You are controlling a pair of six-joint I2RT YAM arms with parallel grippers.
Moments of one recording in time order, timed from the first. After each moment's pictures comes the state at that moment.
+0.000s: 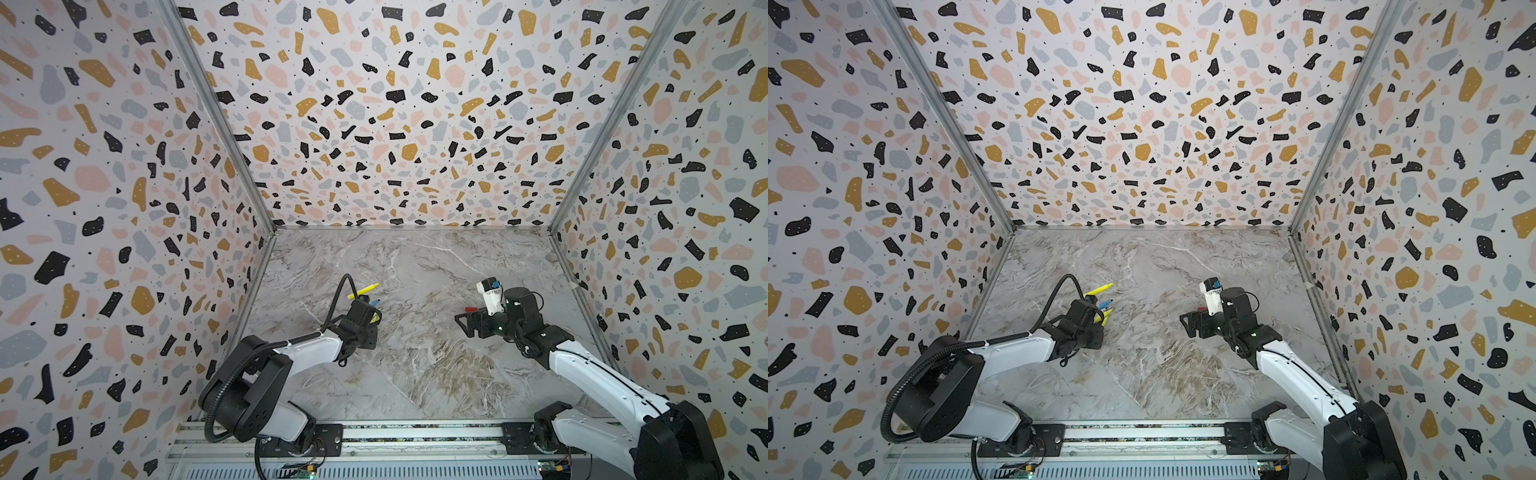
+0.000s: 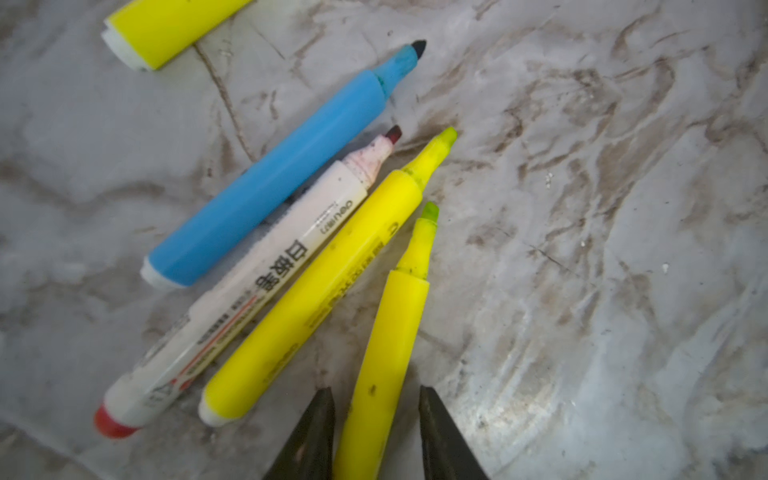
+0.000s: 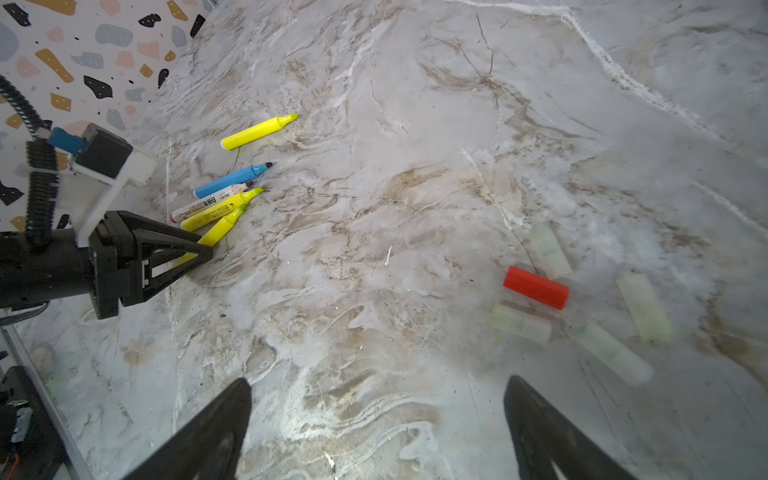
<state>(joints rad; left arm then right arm) -0.55 1.46 0.59 -0.14 -0.11 -0.36 0.43 1.06 0.59 -0.19 -0.28 0.23</state>
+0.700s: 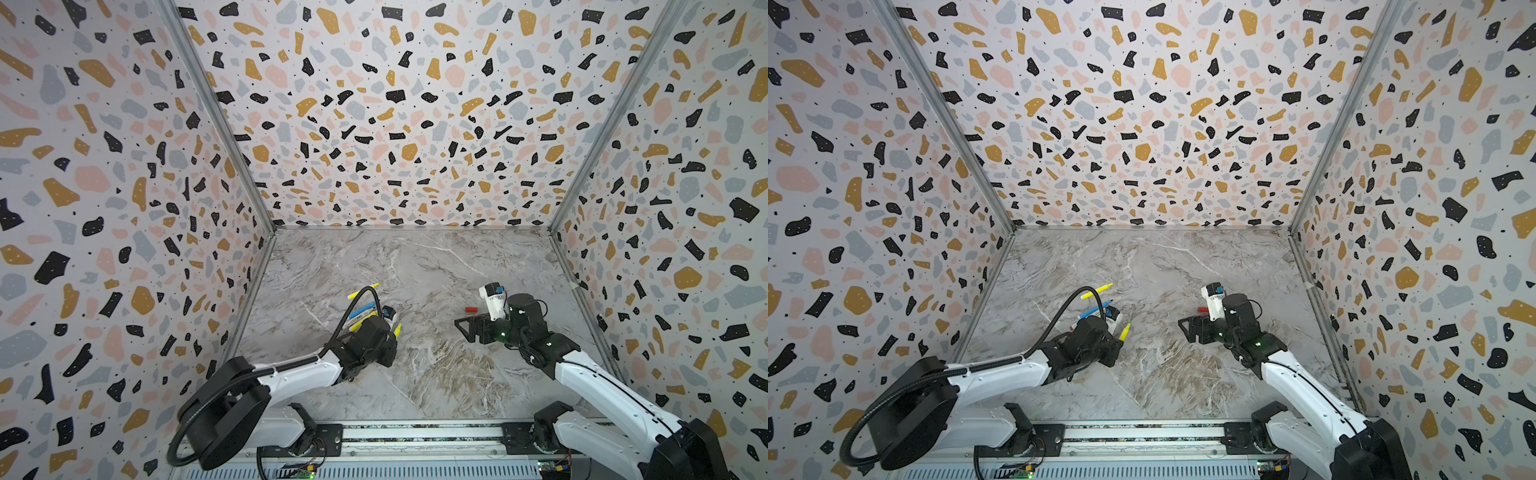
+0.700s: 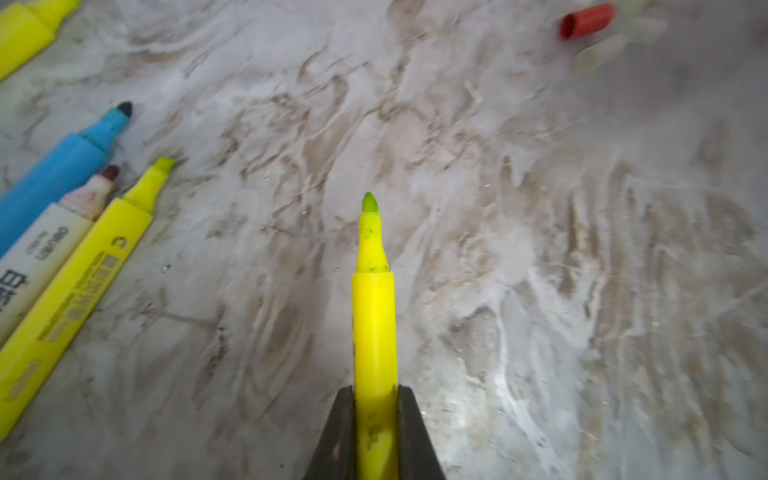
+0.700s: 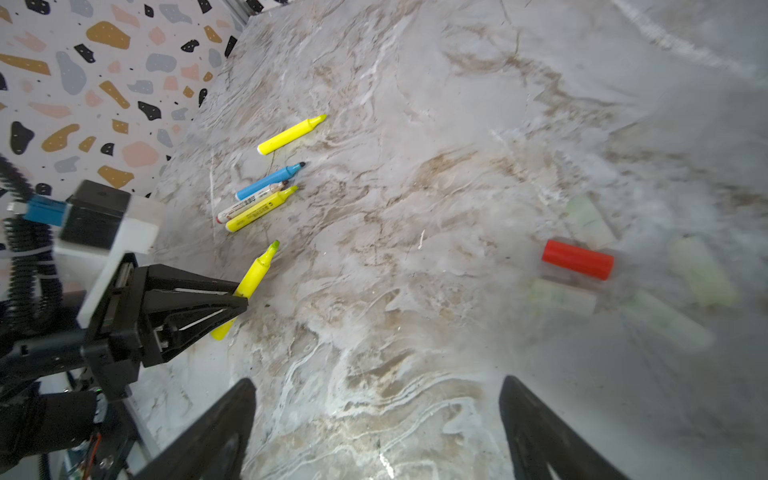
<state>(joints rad) -0.80 1.26 0.48 0.00 -0.03 -0.34 0.47 0.98 0.53 -0.19 -0.36 0.35</state>
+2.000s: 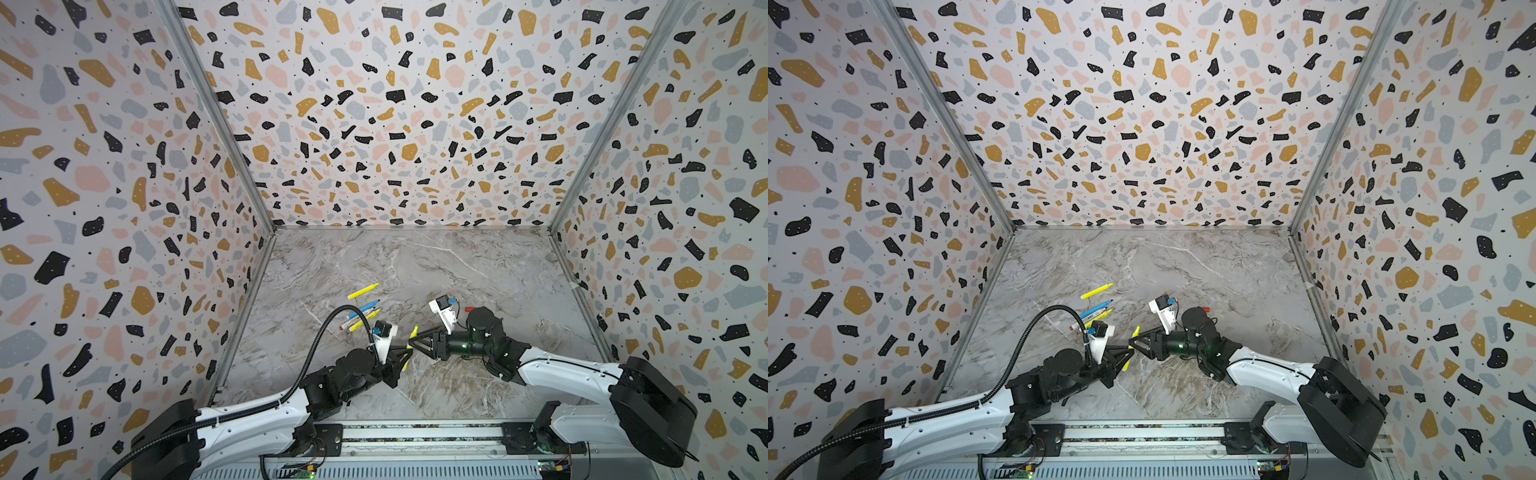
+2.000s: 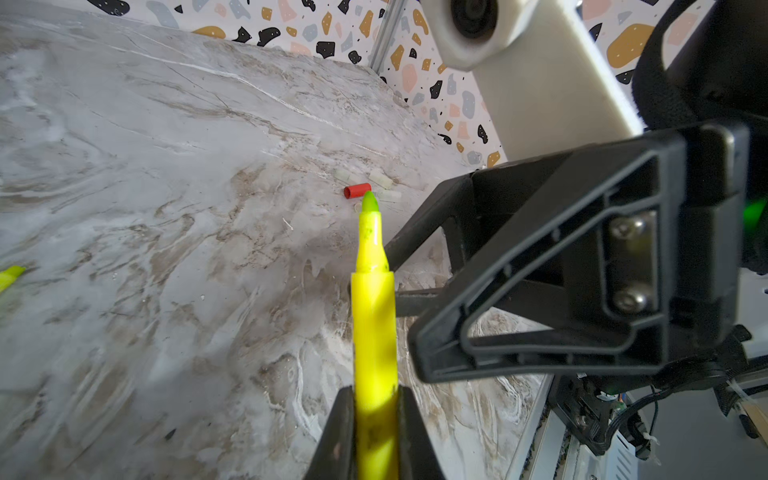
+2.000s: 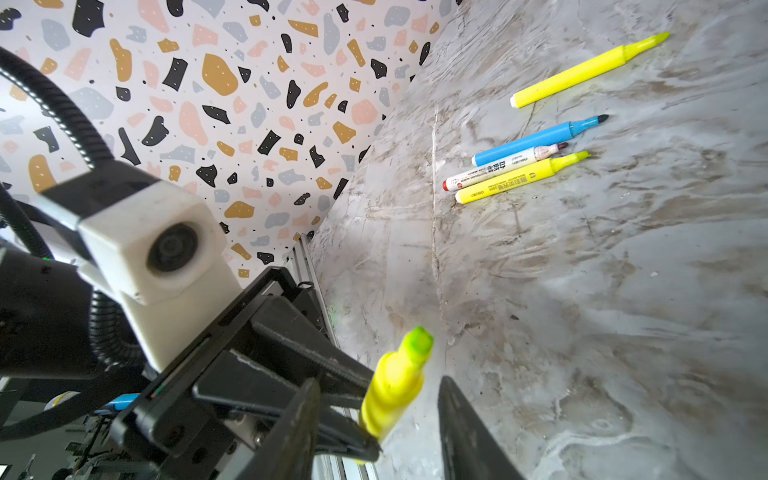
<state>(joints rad) -1.05 0.89 0.27 0.31 -0.10 -0.52 0.84 1.28 0.50 0.47 -0.54 0.69</state>
